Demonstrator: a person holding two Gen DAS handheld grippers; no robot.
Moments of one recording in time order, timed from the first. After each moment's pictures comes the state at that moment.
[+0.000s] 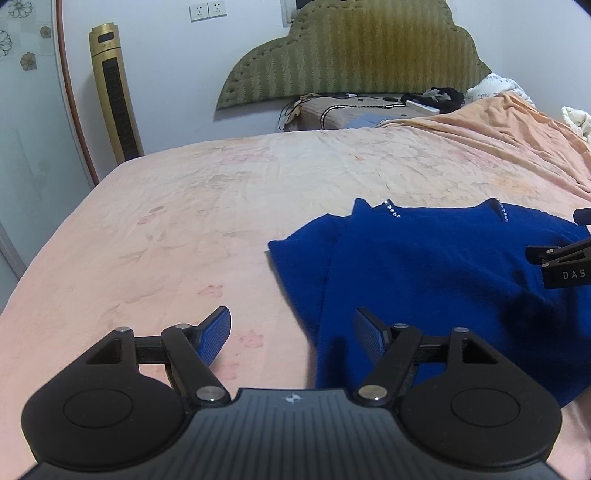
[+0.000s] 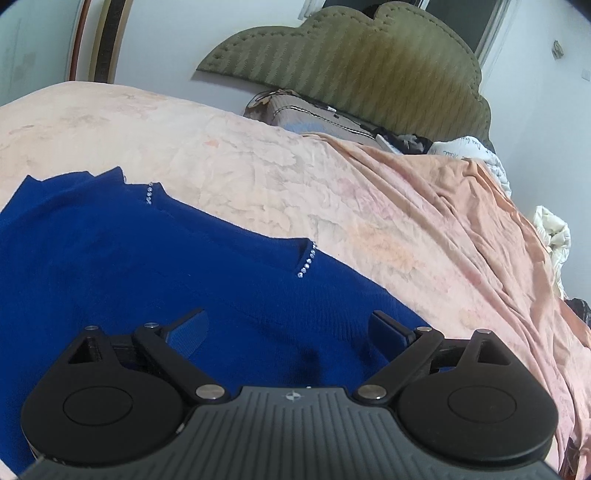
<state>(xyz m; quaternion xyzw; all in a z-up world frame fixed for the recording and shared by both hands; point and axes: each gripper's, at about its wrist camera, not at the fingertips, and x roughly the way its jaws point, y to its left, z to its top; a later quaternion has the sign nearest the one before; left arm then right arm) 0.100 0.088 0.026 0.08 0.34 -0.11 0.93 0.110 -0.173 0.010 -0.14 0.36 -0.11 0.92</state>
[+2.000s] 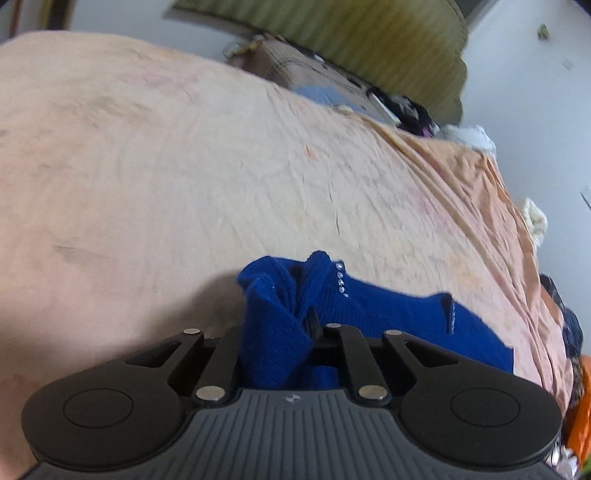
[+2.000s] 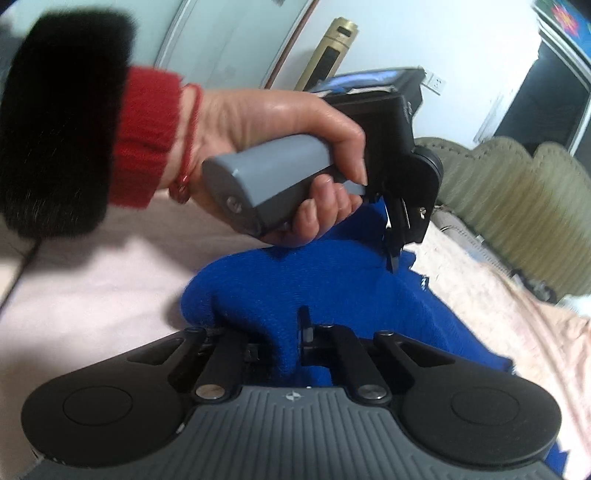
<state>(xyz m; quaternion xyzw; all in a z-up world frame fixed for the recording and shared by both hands) 0.270 0.061 -0.007 -0.16 0.45 -0.24 0.84 0.044 0.002 -0.031 -0.25 0.25 0.15 0.92</state>
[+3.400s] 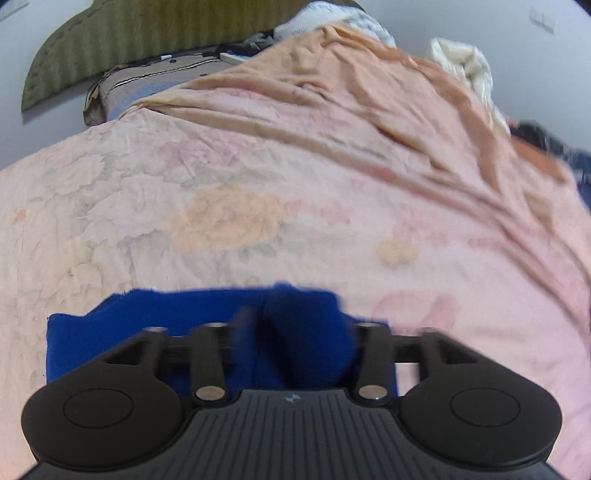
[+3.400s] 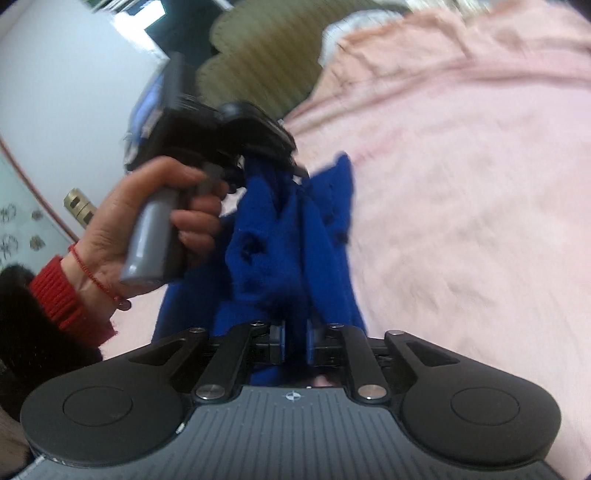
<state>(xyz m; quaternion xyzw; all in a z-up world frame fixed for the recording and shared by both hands) 0.182 -0.313 0.019 0.08 0.42 -0.30 0.85 -0.095 -0.359 -0.061 0.36 0.24 -0.04 0.90</state>
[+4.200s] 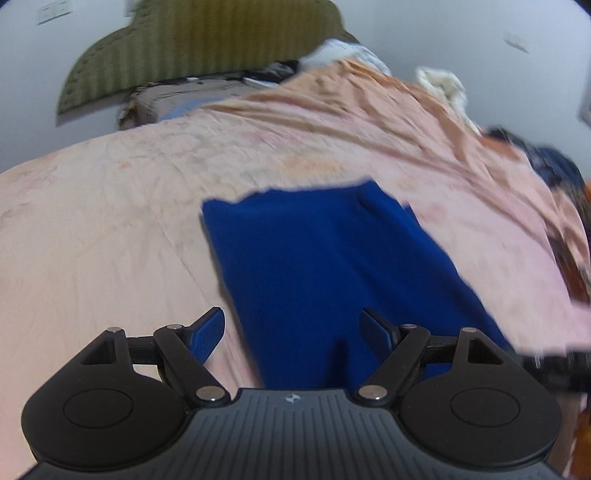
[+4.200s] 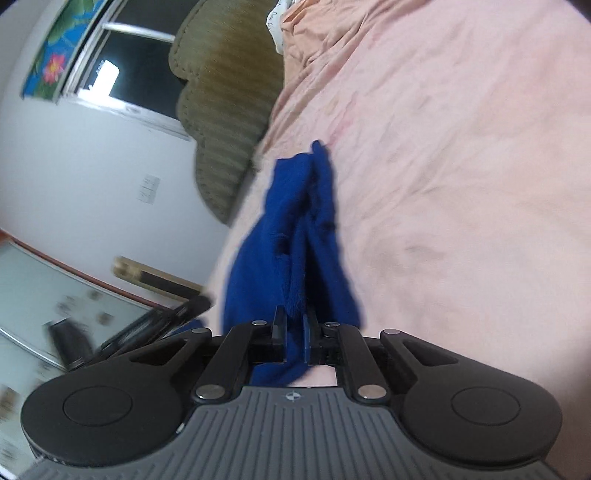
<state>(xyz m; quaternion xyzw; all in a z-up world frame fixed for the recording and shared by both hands) 0.072 -0.113 0.028 0.10 0.37 -0.32 0.86 -0.124 -0.395 -0.073 0.53 0.22 0.00 0.82</state>
